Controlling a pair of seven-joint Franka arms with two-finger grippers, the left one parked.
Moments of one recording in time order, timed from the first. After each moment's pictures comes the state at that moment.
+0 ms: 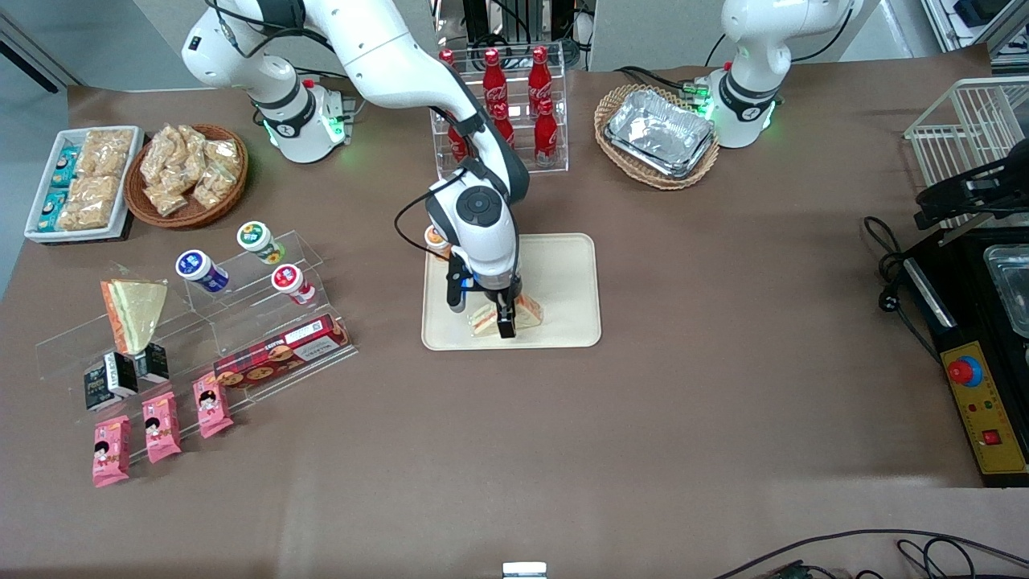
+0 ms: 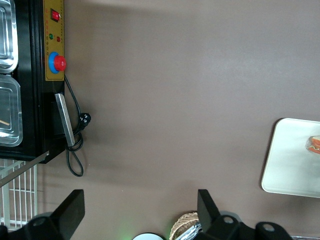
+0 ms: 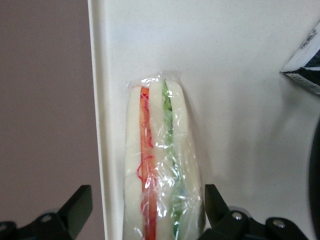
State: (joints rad) arm 1.16 0.71 -0.41 -1.72 0.35 2.55 2.17
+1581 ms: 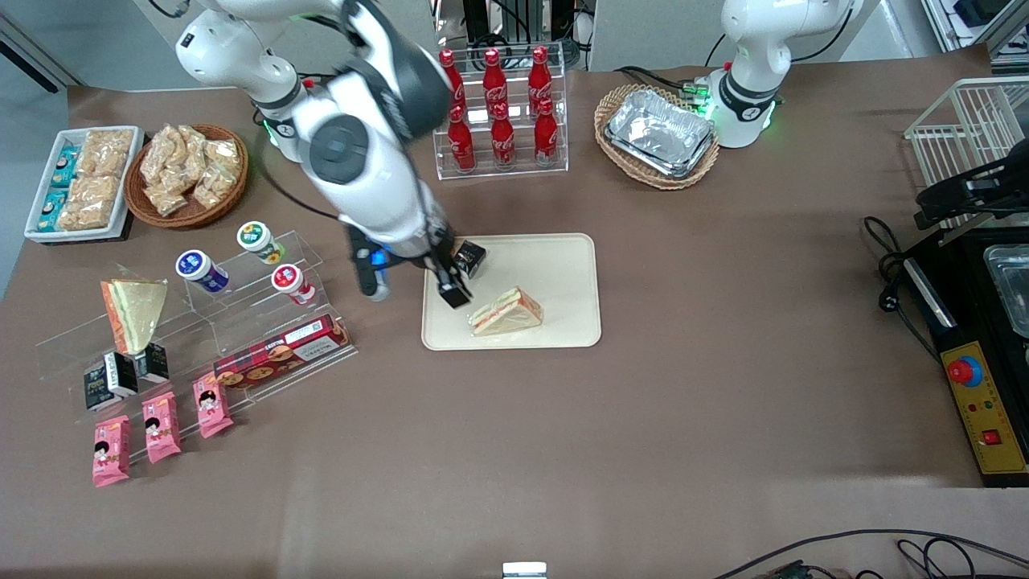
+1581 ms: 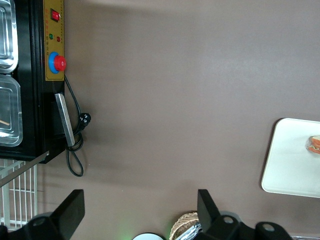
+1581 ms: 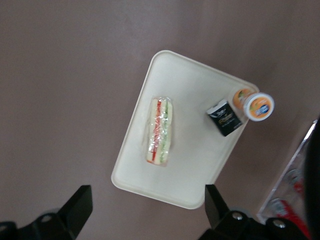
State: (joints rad) arm 0.97 0.33 -0.44 -1.51 0.35 1.86 1.69
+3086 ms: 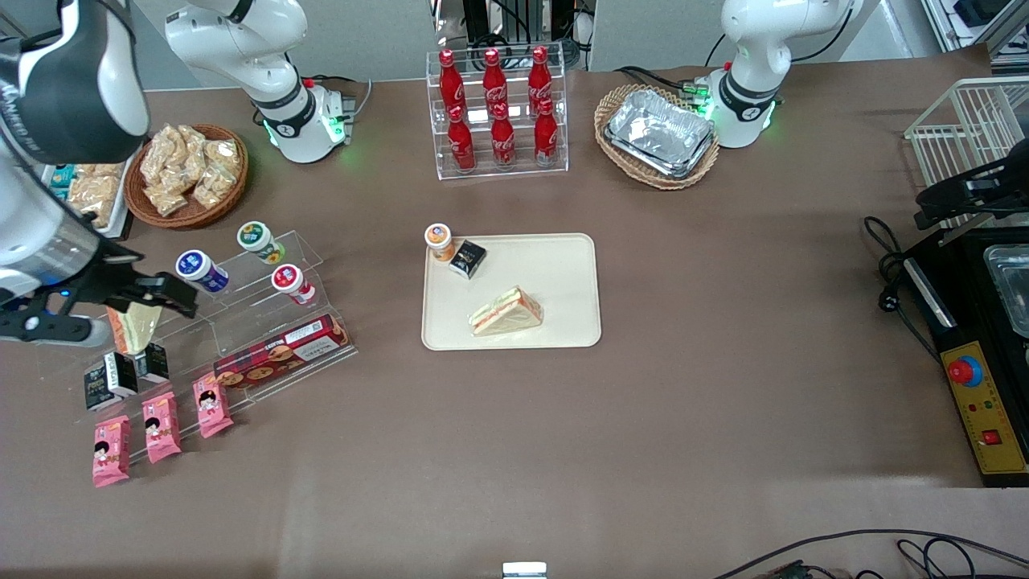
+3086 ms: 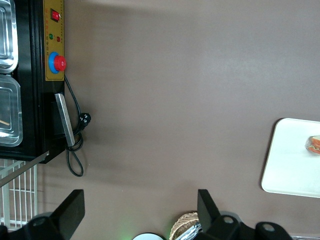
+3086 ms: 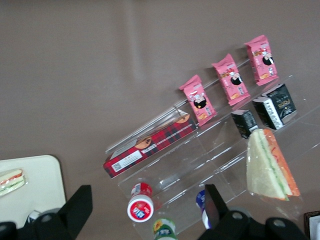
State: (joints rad) arm 0.19 0.12 -0.14 -1.54 -0.03 1.69 0.19
